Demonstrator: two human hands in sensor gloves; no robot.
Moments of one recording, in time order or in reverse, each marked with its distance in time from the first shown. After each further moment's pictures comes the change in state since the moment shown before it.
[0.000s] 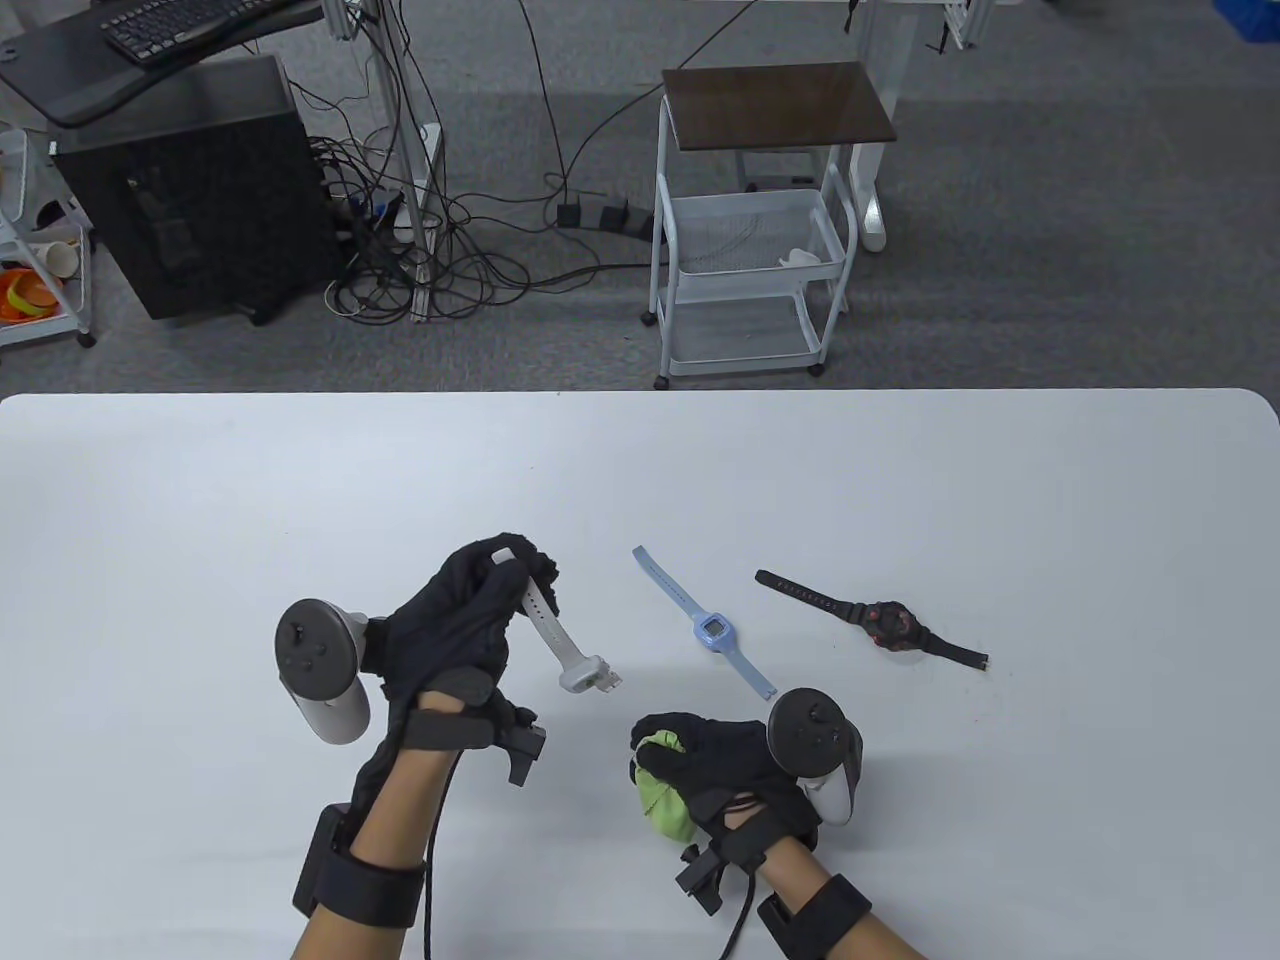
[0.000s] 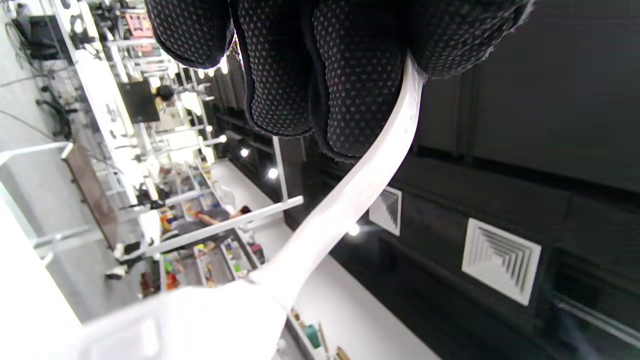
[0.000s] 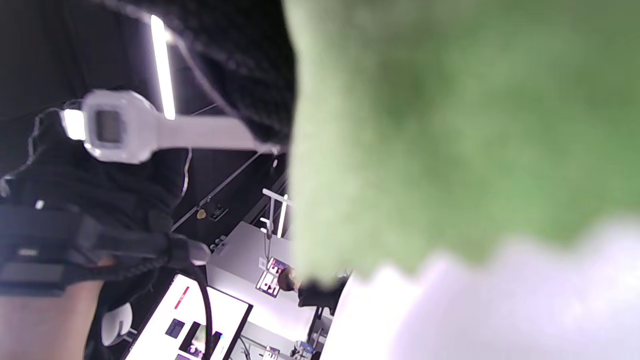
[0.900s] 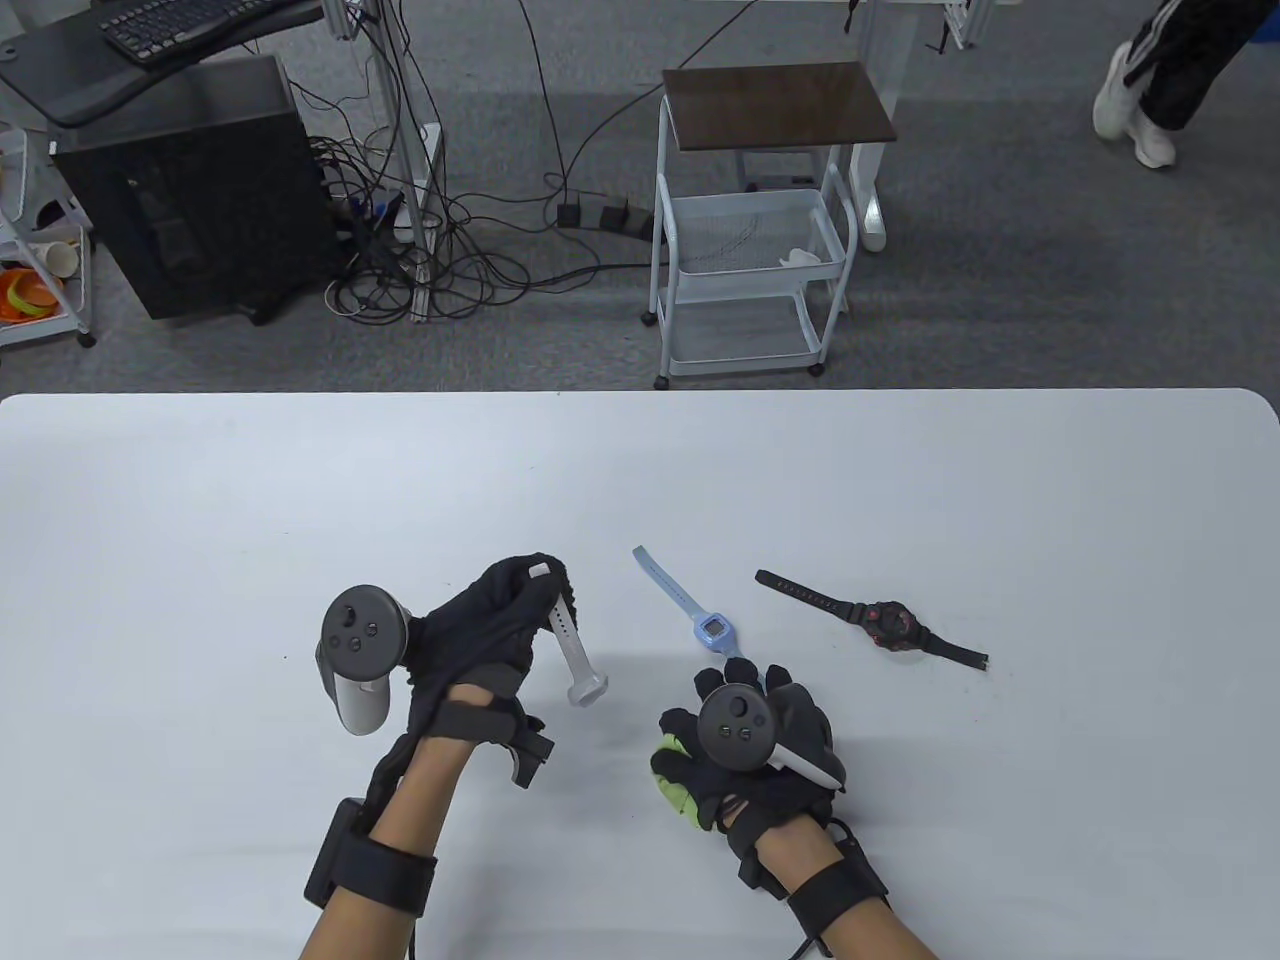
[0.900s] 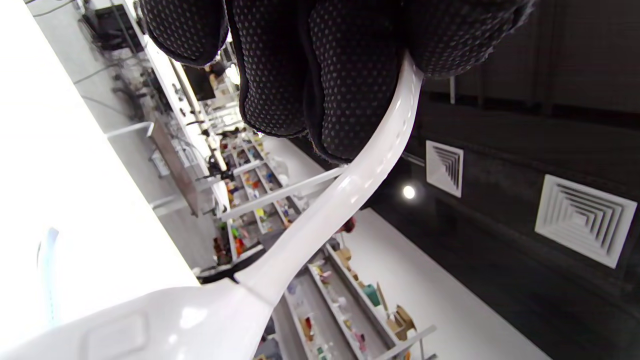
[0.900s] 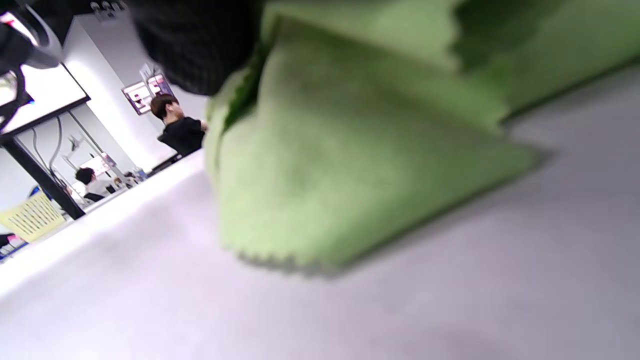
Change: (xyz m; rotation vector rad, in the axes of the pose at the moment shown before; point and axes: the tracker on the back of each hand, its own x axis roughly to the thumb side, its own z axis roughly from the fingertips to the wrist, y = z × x) left_hand -0.051 -0.019 0.002 -0.107 0.159 -0.081; right_hand -0.015 0.006 -0.014 0.280 0.117 0.810
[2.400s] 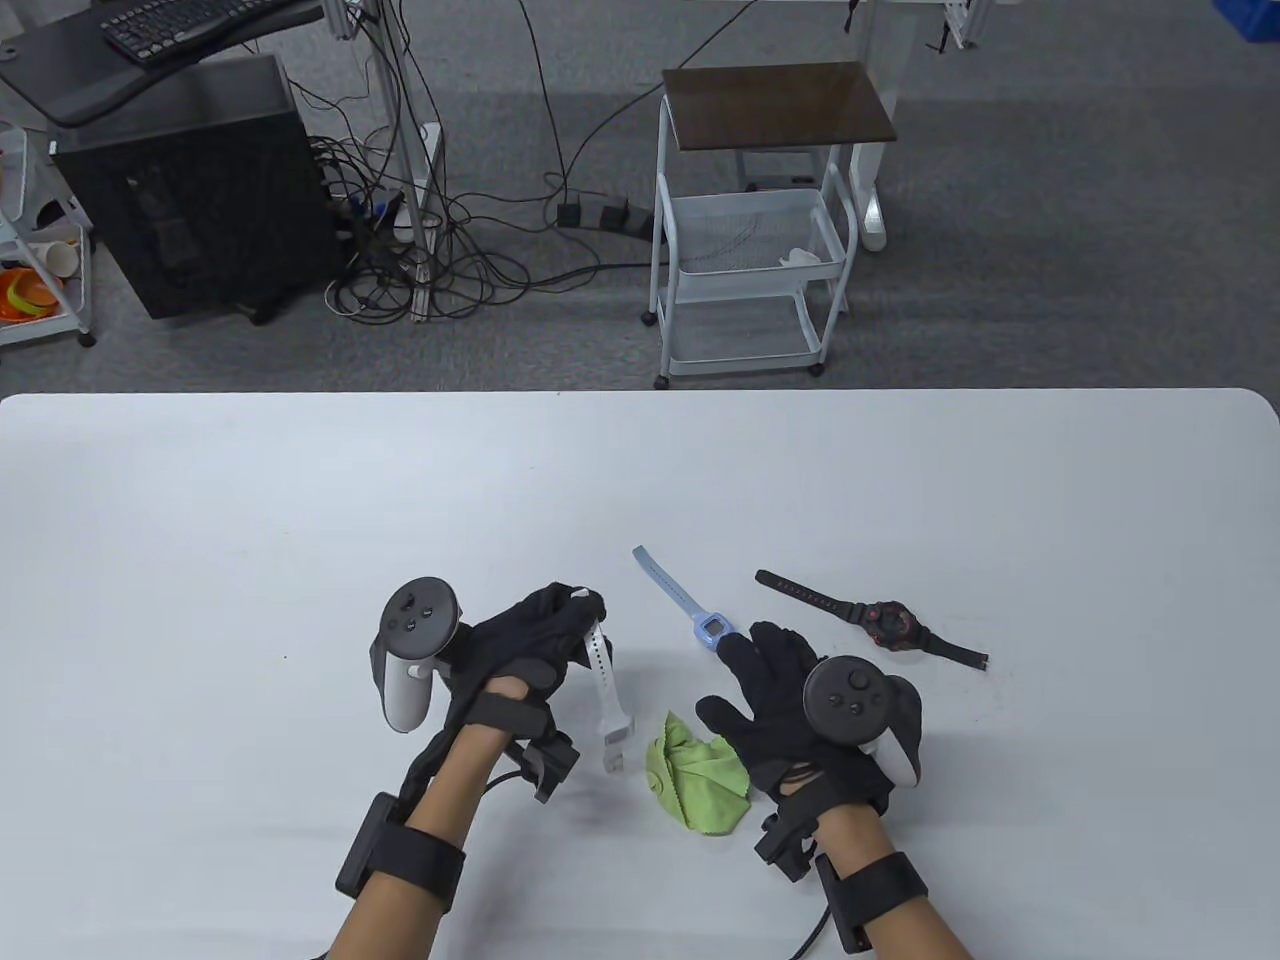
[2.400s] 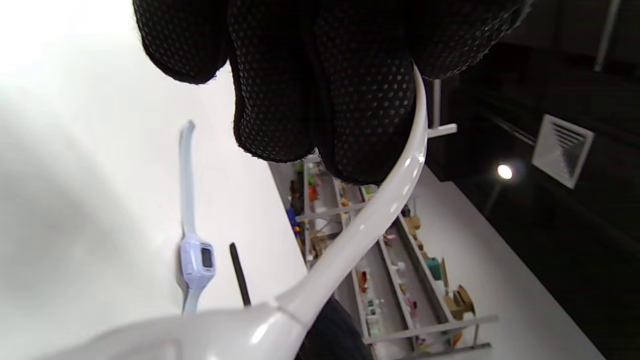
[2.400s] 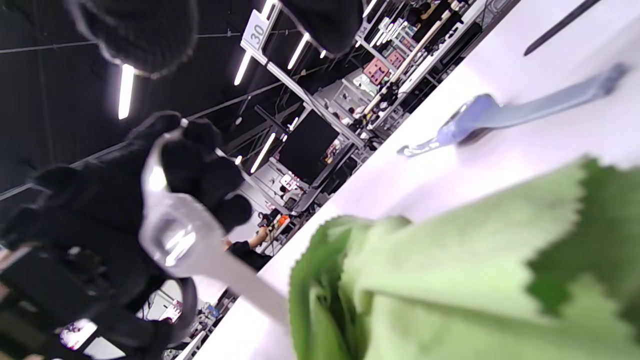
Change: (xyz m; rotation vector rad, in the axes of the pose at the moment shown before) left_hand -0.054 -0.034 -0.010 -0.124 0.330 0.105; right_hand -0.039 -0.048 0.024 -0.238 -0.020 -0.477
